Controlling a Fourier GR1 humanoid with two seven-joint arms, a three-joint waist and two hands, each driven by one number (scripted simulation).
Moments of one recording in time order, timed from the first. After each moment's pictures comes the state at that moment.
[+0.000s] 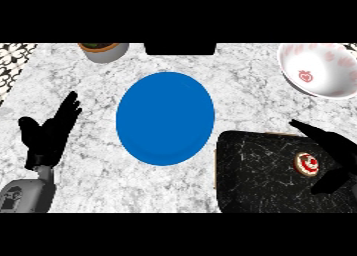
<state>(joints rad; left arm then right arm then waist) -0.16 0.26 0.03 -1.38 0.09 0.04 0.13 -0.18 -0.57 0.09 -1.15 0.63 0.32 -0.27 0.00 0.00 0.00</state>
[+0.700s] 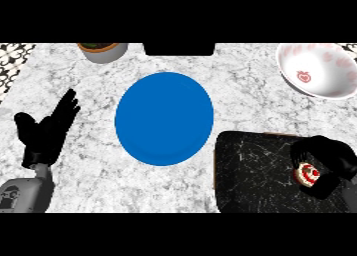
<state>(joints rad) -0.17 0.25 0.06 -1.41 0.07 0.02 0.18 -0.16 -0.52 0.10 -1.21 0.72 0.36 -0.35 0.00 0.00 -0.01</state>
